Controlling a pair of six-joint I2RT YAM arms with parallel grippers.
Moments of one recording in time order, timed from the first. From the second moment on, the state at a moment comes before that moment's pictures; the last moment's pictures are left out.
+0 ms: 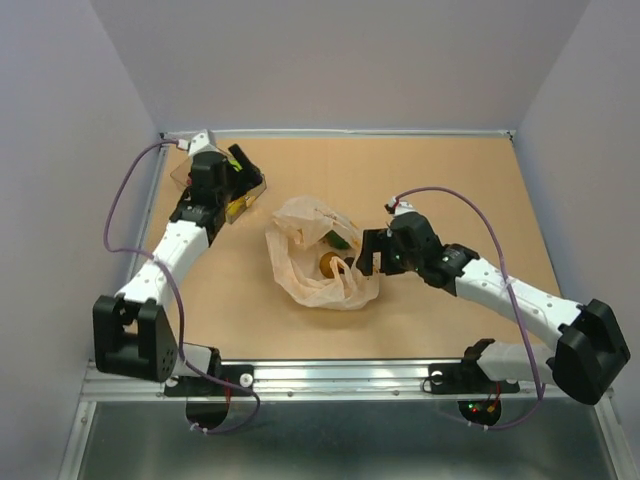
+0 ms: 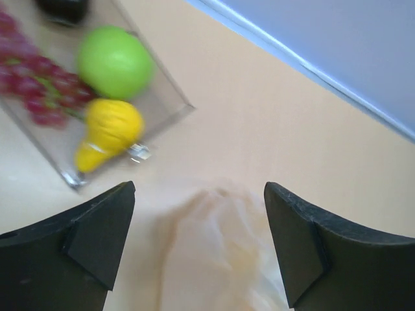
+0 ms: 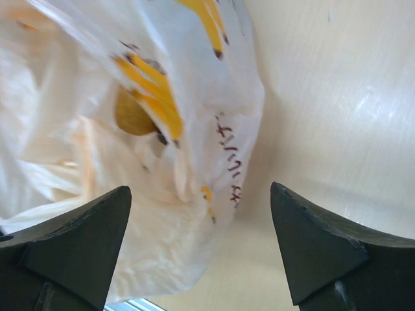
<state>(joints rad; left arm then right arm) -0.12 1.42 1.06 -0.09 -0.13 -0.62 0.70 1.22 0.79 -0.33 0.08 0.54</state>
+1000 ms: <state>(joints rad) -0.87 1.17 0.76 -0.22 -0.20 -0.65 0.87 1.39 0.74 -0.31 0.03 0.63</state>
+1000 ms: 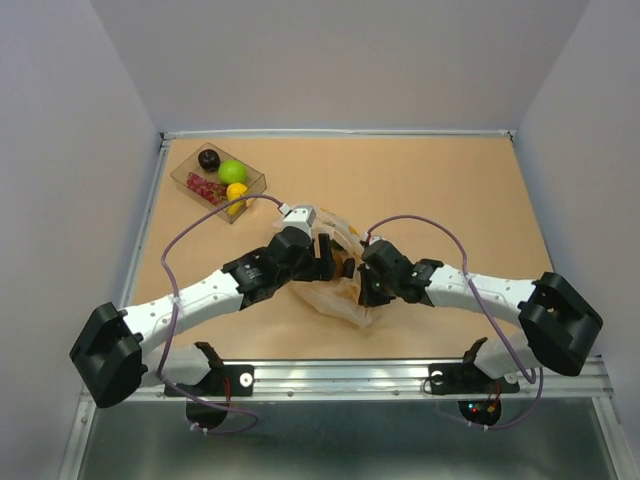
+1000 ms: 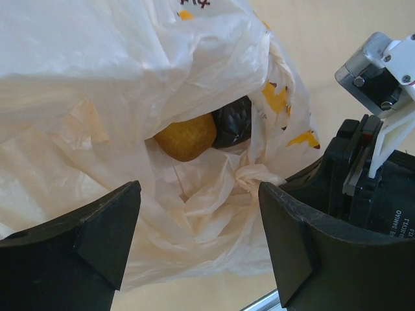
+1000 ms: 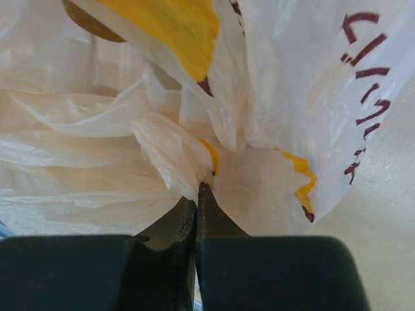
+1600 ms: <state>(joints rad) -0.89 1.56 0.92 -0.19 -0.30 -0.73 0.87 1.39 0.68 -0.19 0.03 0.66</state>
